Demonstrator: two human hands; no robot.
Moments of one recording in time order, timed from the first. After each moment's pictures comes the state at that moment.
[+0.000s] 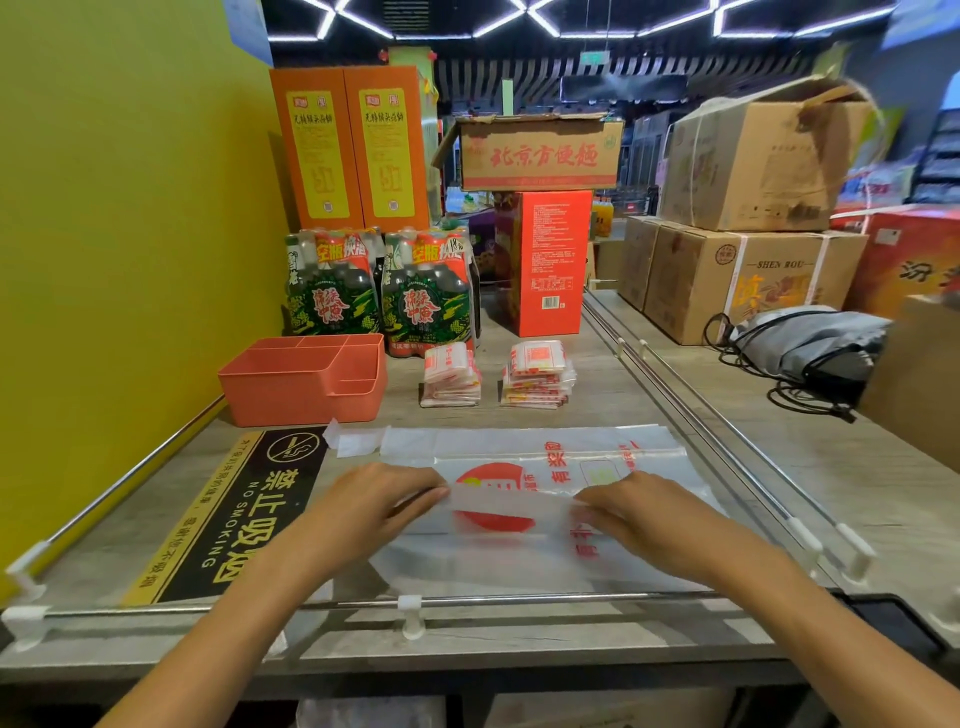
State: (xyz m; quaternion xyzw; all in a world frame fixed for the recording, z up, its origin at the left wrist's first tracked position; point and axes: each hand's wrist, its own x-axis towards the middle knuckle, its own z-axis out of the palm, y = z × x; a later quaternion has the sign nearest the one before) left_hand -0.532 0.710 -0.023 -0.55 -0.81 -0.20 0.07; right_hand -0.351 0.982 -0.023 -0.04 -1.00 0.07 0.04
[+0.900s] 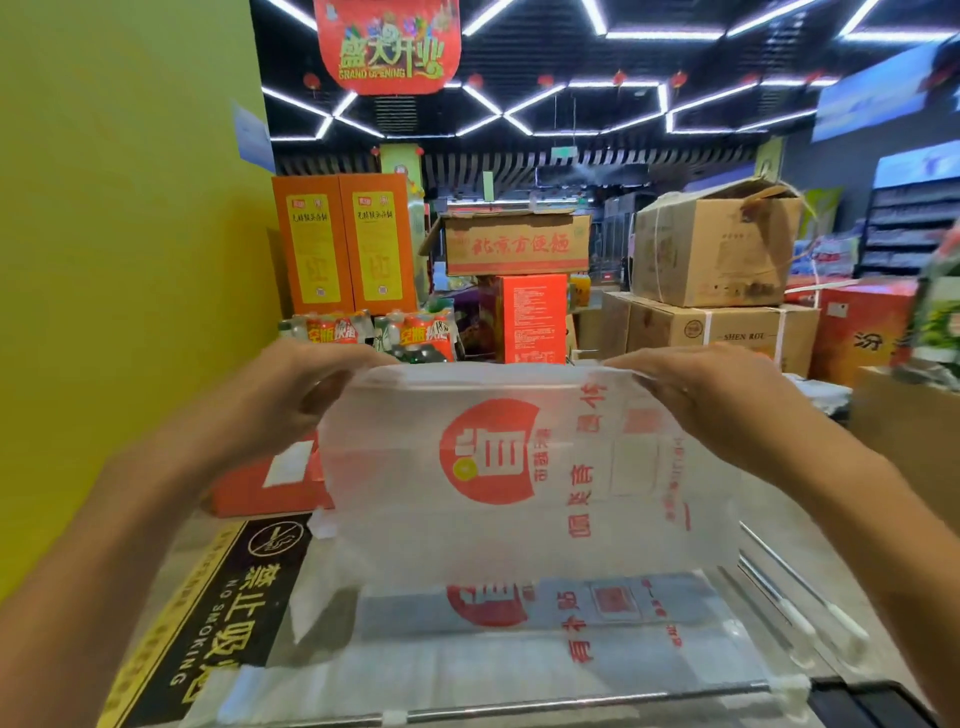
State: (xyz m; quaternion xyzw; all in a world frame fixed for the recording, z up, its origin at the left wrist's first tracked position) left_hand -0.548 0.685 0.162 -0.55 -0.78 -0.17 0.24; right_hand -0.323 0.992 0.147 -0.05 -0.95 -0.03 0.32
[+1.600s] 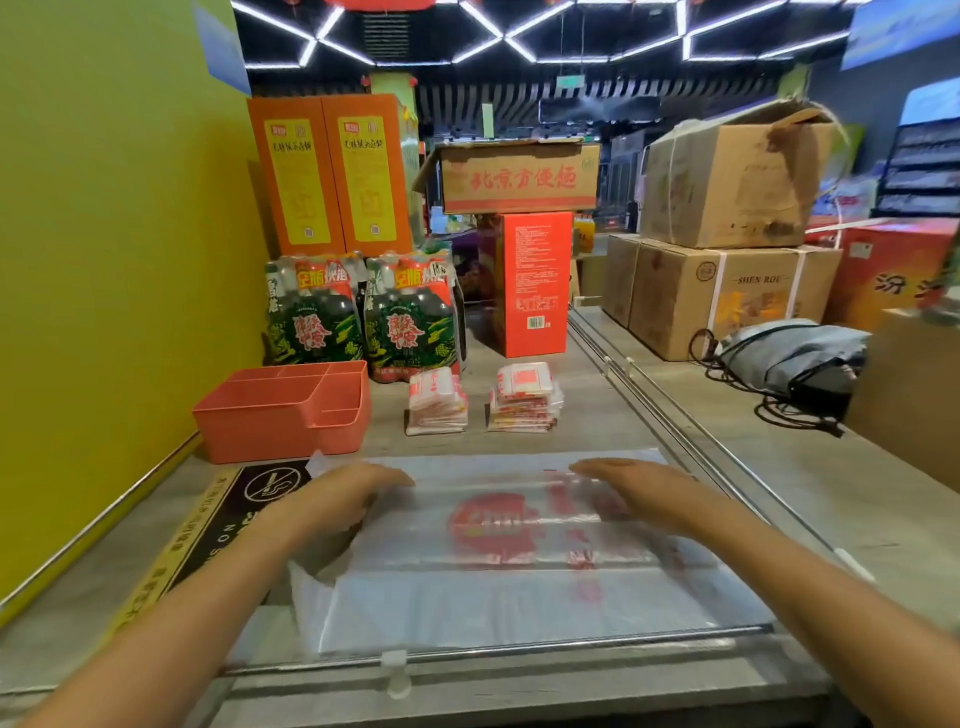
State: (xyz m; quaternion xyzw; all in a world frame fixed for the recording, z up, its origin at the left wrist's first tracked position) left_hand -0.657 0.745 -0.050 -0.48 -0.87 -0.03 -0.04; right_hand -0.413 1.076 -0.048 -0.10 -0.99 0.09 0.00
